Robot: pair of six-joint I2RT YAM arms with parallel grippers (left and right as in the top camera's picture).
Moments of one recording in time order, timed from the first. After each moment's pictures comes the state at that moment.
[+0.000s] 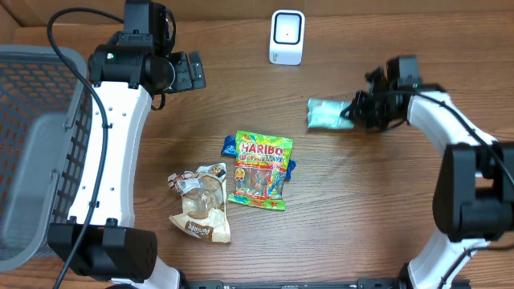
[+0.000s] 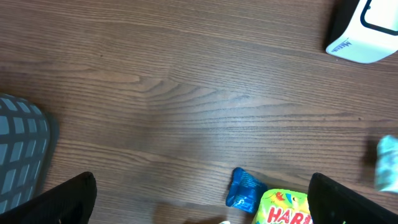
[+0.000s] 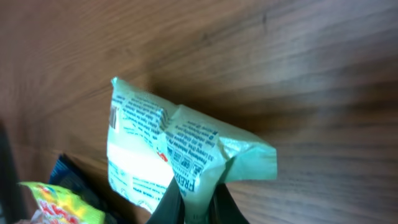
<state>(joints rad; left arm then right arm) -0.08 1.74 1.84 -1.16 -0.07 -0.26 0.05 1.94 1.34 -0.62 -0.49 0.33</state>
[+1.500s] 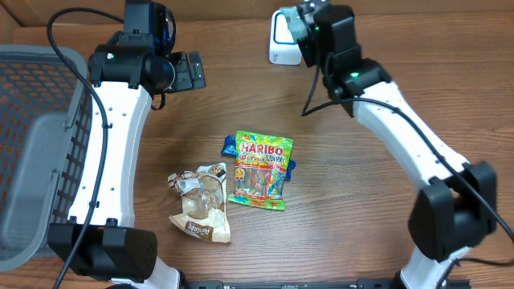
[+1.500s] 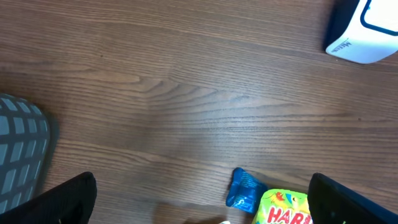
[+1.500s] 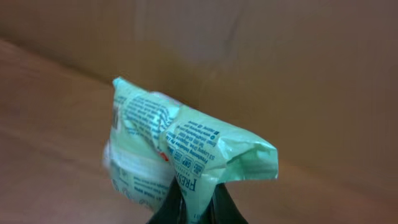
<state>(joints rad) -0.08 1.74 1.84 -1.16 -0.07 -0.26 0.41 1.90 1.62 -0.16 0.31 -0.24</state>
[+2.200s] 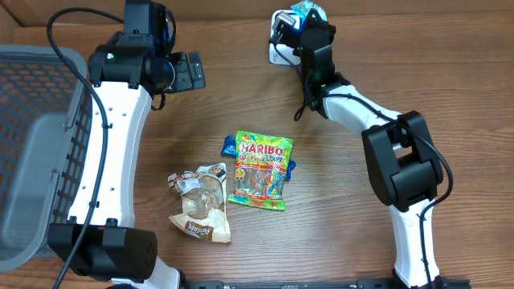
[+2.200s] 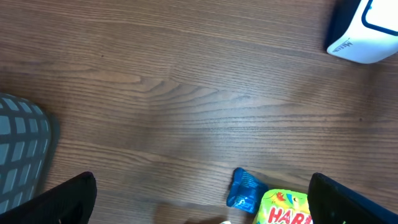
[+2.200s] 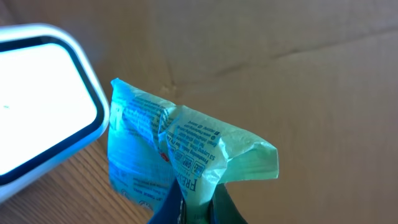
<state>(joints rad) -0.08 1.74 1.84 -1.16 -0.07 -0.26 0.40 2.29 1.62 0.52 0.46 -1.18</state>
